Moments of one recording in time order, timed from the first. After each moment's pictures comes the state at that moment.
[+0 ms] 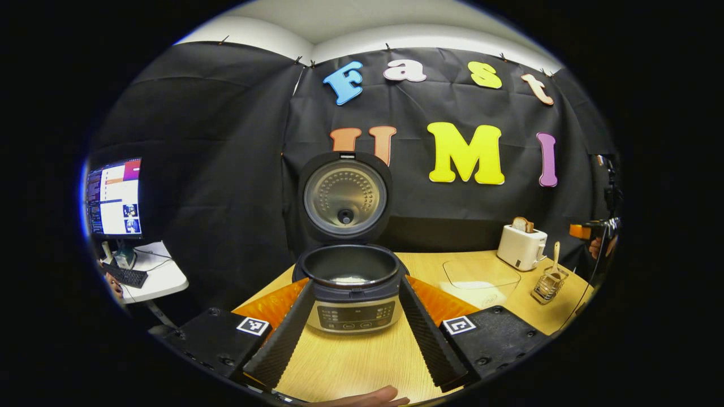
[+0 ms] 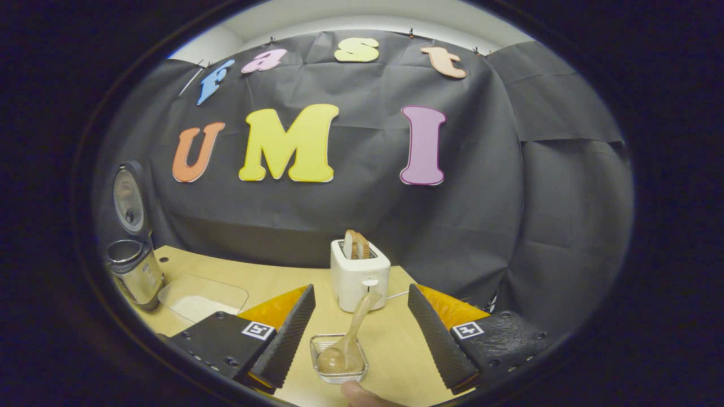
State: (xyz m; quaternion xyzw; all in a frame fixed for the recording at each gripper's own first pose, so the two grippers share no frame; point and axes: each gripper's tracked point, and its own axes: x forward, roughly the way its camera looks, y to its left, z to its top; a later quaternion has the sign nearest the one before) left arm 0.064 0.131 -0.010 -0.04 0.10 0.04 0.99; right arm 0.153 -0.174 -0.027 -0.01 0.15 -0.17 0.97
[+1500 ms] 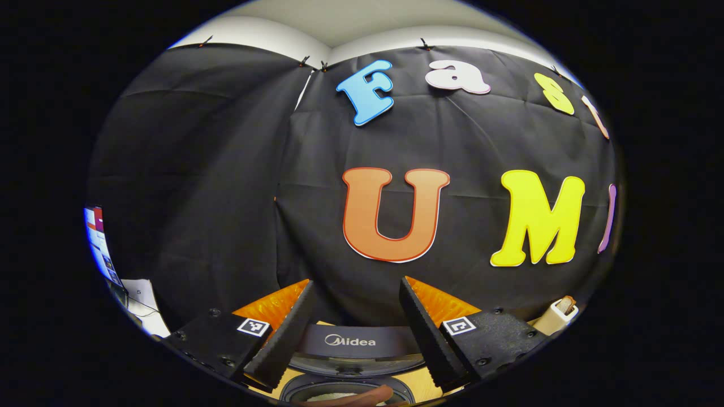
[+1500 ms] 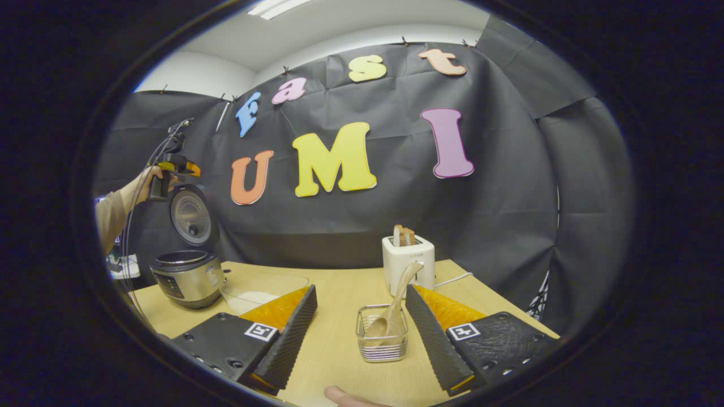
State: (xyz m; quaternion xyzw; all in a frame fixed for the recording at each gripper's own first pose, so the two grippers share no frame) left arm 0.376 0.203 0.135 -0.07 0.07 0.09 0.99; right arm 0.095 -0.148 -0.057 0.05 0.10 -0.03 0.99
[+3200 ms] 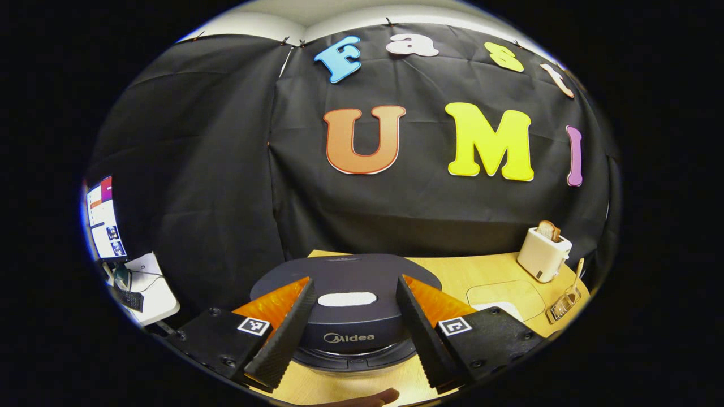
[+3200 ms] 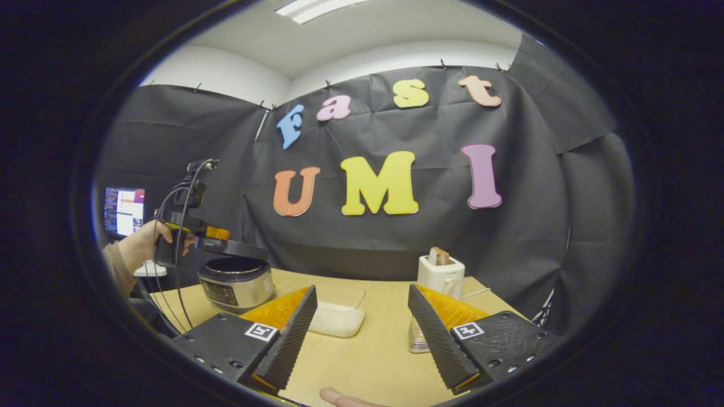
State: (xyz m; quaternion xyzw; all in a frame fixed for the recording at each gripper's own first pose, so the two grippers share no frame) left arm 0.194 0.137 -0.016 -0.03 0.18 0.05 0.98; right arm 0.013 -0.042 0.016 0.02 0.07 0.02 1.00
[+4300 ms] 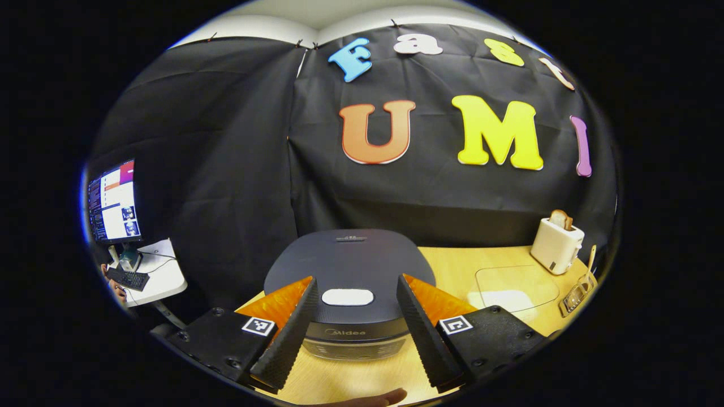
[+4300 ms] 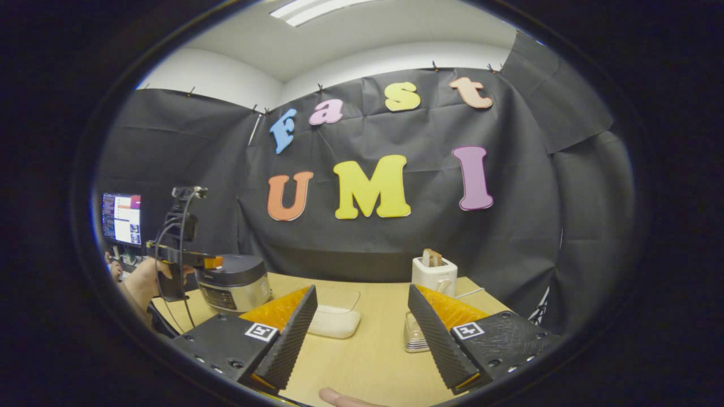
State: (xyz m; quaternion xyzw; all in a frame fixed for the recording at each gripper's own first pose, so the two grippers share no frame) left arm 0.140 0.116 -0.029 -0.03 0.13 0.09 0.99; right arm 0.009 -0.042 0.023 0.02 0.07 -0.01 1.00
